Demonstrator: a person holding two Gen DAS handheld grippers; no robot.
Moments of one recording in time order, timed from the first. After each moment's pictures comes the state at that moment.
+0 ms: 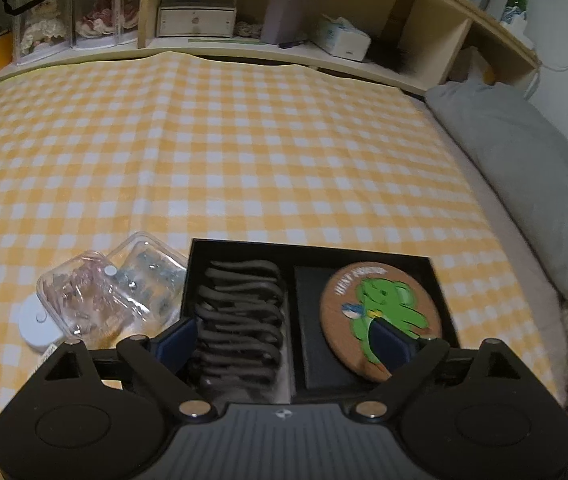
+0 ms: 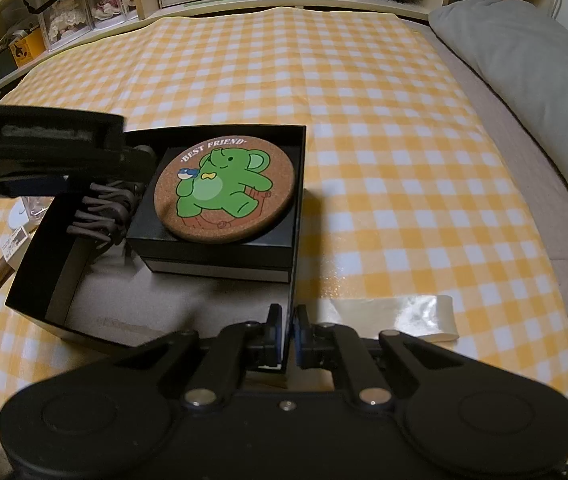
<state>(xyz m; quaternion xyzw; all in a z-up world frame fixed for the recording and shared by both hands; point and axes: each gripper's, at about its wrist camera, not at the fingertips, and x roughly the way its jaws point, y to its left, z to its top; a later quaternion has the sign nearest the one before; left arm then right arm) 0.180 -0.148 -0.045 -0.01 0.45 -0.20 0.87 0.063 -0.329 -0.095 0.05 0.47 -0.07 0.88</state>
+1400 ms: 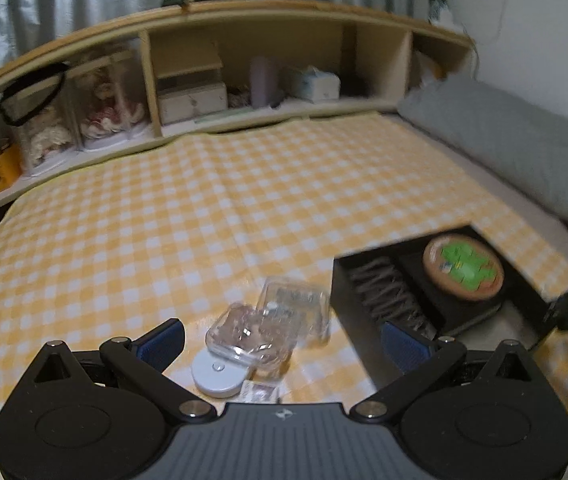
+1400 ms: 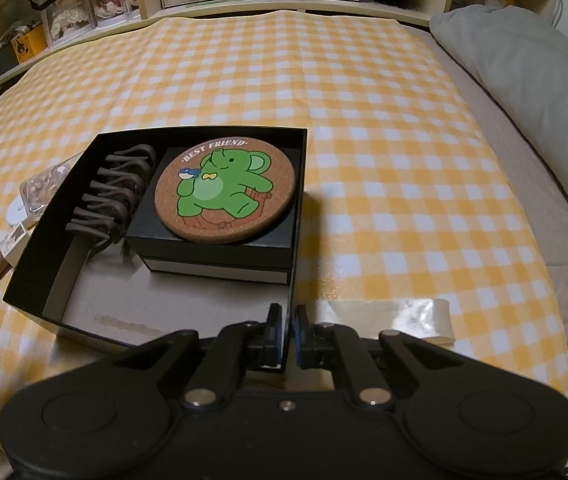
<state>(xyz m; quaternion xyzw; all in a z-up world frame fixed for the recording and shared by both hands) 0.165 -0.014 -0.025 0.13 0.33 -0.27 0.90 0.063 -0.330 -0.092 0.04 0.47 -0.07 0.88</state>
